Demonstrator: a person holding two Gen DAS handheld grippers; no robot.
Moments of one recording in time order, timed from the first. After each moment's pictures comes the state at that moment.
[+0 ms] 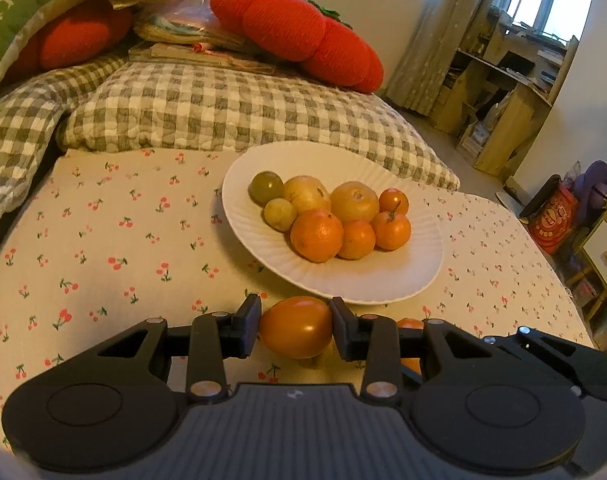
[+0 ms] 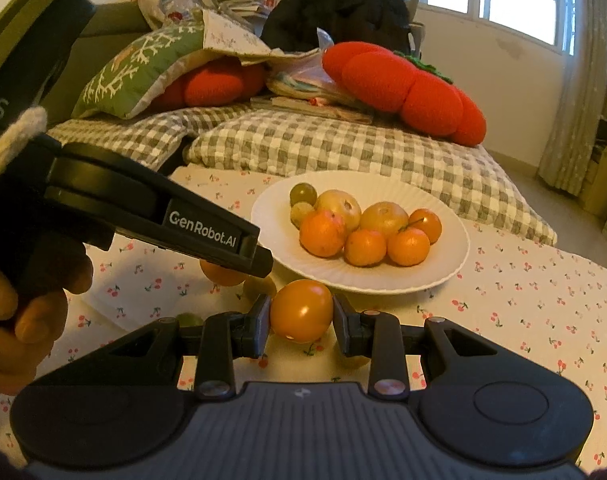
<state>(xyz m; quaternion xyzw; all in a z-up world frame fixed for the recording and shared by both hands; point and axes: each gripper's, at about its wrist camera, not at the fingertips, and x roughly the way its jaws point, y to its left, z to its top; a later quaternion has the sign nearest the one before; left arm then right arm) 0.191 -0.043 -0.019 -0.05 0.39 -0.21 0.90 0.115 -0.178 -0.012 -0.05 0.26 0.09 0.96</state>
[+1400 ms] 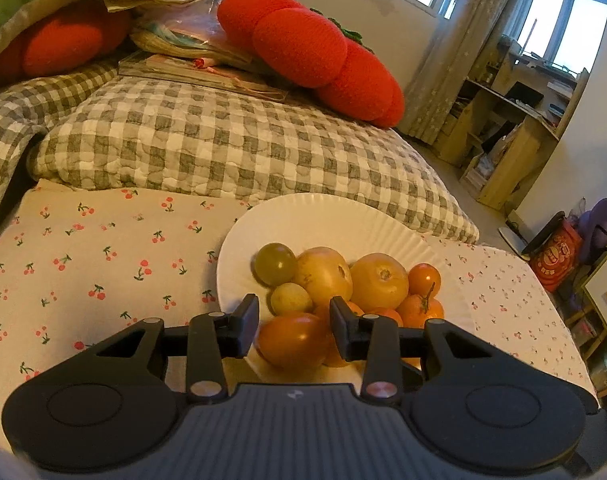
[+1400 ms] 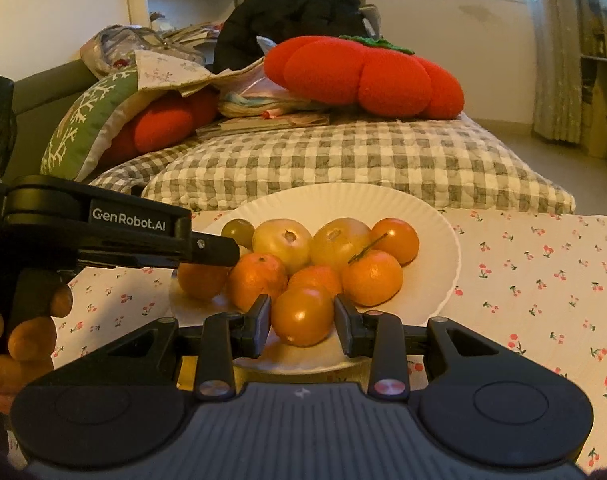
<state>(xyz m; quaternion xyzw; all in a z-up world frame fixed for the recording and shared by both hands) 0.262 -0.052 -0.025 -0.08 0.36 -0.21 0.90 0.171 -0.224 -0.026 0.07 0.25 0.09 0.96</state>
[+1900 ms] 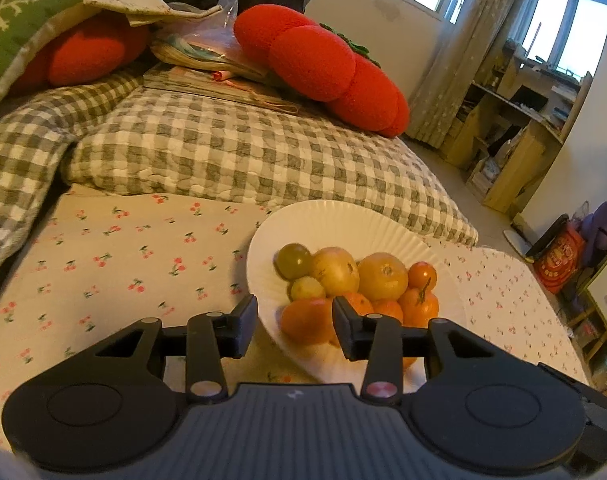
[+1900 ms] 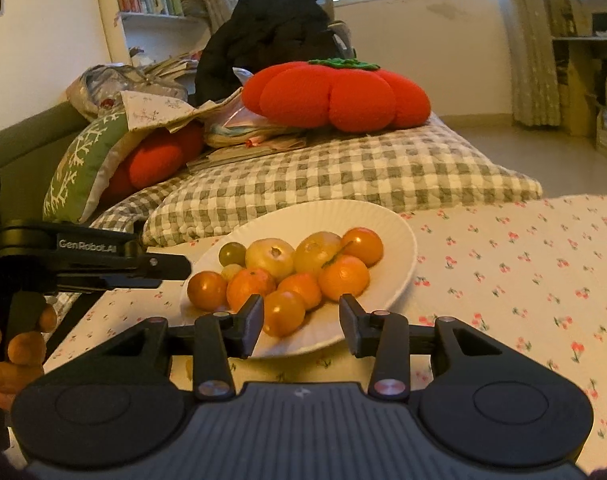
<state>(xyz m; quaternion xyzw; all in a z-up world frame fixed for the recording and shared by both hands) 0.235 -0.030 -0.004 -0.08 0.36 -0.20 0.91 0.137 -0.246 -0.013 0.12 0.24 0.07 0.96</state>
